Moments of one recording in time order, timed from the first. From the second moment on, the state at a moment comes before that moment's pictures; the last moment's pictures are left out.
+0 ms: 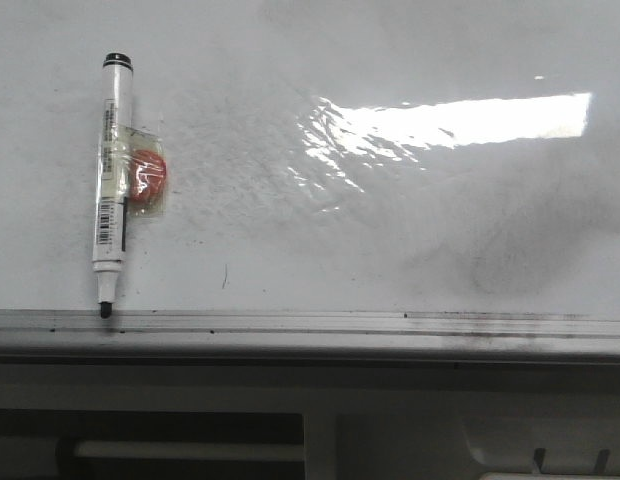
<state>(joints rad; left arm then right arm) -0.35 0.00 -0.01 -0.16 0.33 0.06 0.02 -0.01 0.01 -0.17 0.31 -0.09</state>
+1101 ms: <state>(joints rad) -0.37 0.56 -0.39 -0.49 0.33 0.12 0.02 0.24 -0.44 0.09 0.54 0.06</state>
